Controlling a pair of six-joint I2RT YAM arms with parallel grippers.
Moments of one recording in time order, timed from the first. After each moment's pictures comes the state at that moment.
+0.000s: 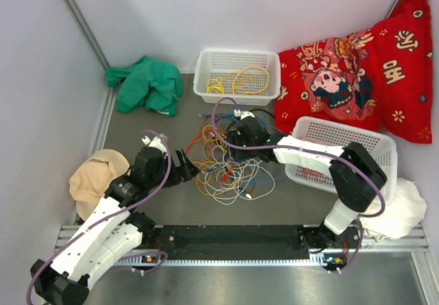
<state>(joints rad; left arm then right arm) -0.50 0.68 0.58 -0.57 0.11 -0.78 0.80 1.63 1.03 -0.22 0.07 0.52</state>
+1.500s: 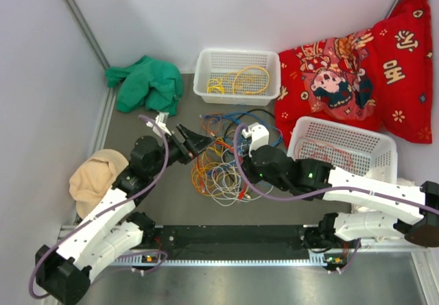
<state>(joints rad) -0.50 0.77 0.57 0.05 0.28 -1.10 1.21 1.11 1.01 -0.52 0.43 0.49</state>
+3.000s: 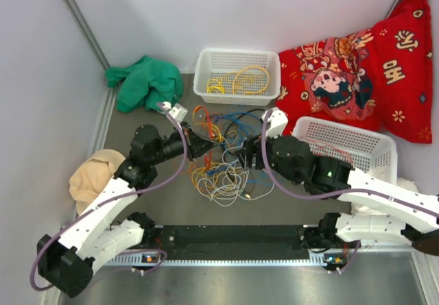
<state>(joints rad) -0.49 0.89 0.69 0.10 0.56 -0.55 1.18 1.00 1.03 -0.41 0.50 0.44</state>
